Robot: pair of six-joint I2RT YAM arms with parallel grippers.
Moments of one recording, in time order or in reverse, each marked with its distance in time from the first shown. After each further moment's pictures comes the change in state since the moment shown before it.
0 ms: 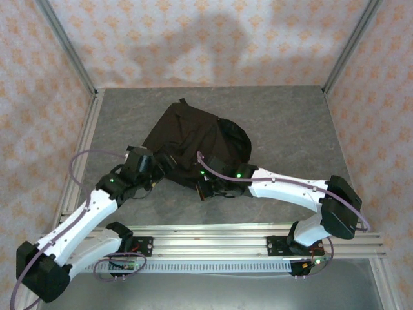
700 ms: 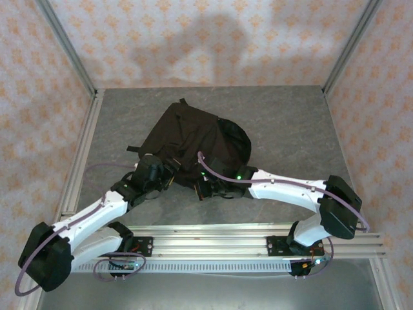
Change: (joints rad) left arm -0.065 0.129 -0.163 0.397 -0.015 -0.267; right arm 0.000 0.000 -0.040 0.077 -0.018 0.034
